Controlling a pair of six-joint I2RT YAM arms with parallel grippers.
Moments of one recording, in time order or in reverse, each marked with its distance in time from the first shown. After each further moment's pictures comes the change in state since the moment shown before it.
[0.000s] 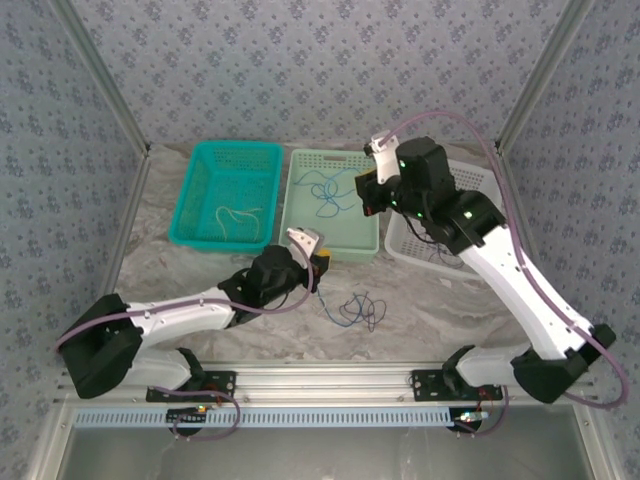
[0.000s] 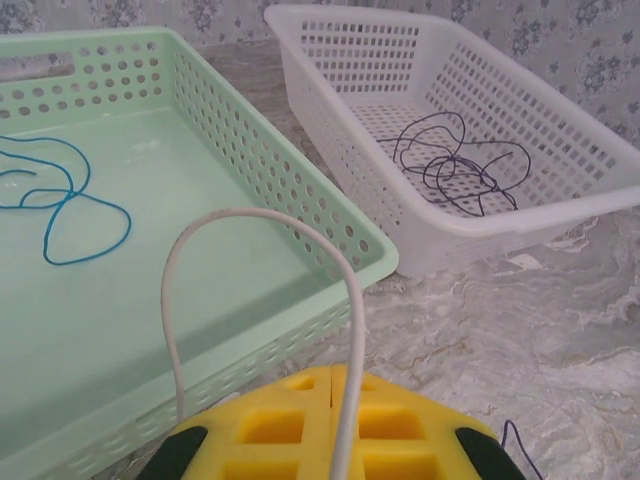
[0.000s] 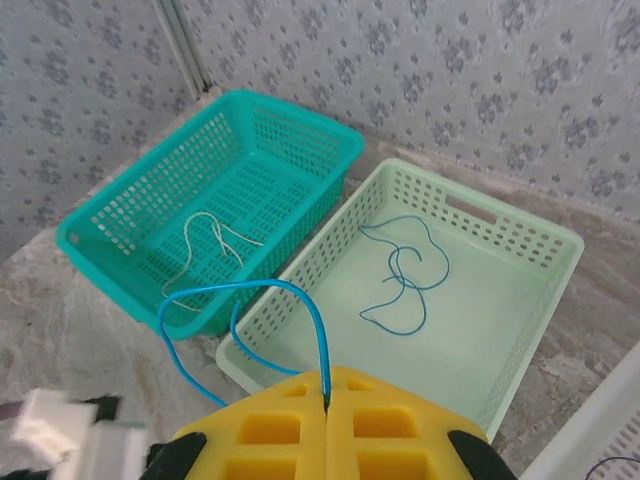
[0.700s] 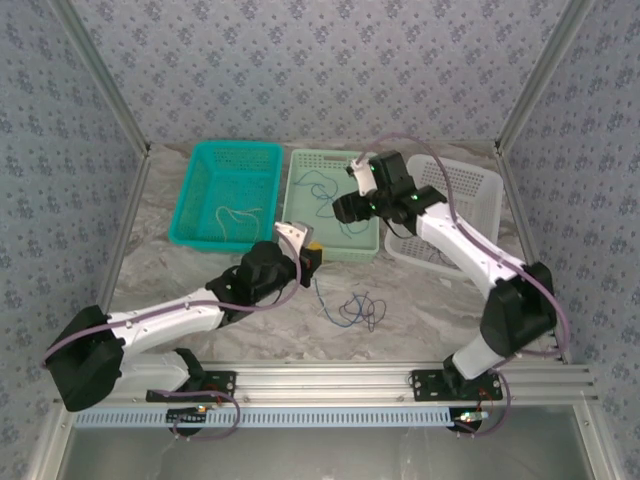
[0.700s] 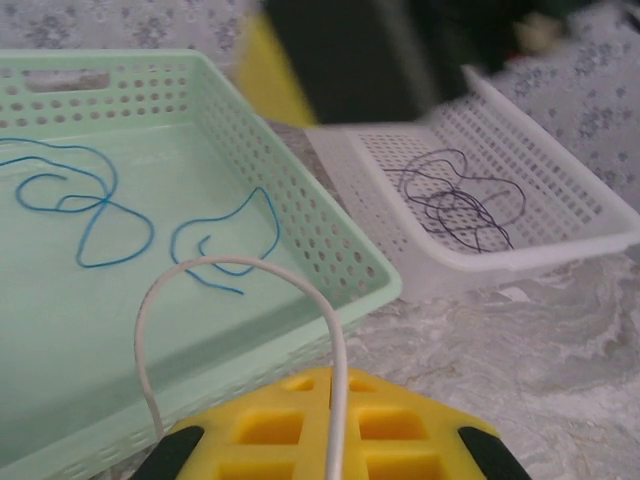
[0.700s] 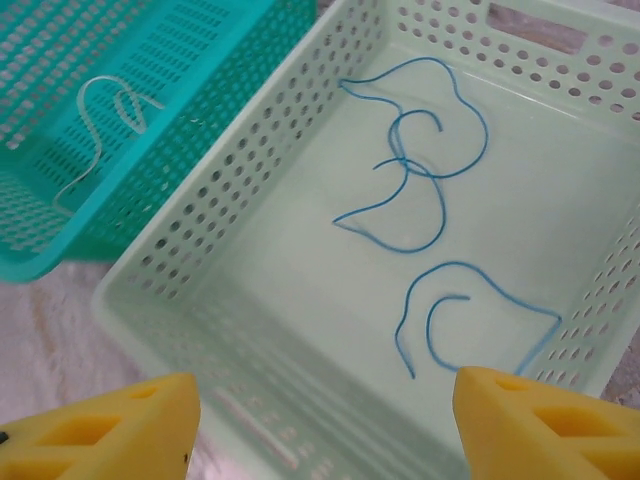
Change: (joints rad) left arm 0.047 -0.093 0.015 -0.087 0.005 -0.077; right arm -0.117 0.196 -0.275 0.236 -0.190 -0.058
